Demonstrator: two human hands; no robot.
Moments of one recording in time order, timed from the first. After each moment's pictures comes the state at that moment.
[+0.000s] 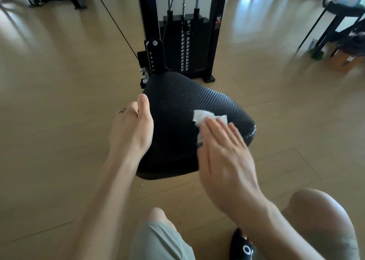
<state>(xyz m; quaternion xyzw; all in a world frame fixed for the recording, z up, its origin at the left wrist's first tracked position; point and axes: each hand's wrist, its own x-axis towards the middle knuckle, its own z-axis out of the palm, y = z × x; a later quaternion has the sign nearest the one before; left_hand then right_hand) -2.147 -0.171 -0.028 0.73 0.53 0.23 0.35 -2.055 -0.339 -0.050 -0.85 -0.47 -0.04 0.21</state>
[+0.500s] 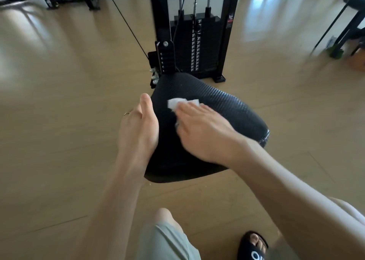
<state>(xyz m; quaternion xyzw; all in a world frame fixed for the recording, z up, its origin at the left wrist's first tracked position) -2.145 -0.164 -0.028 0.69 0.55 0.26 0.39 -2.023 -0.251 -0.028 -0.77 -0.62 0.05 0.10</state>
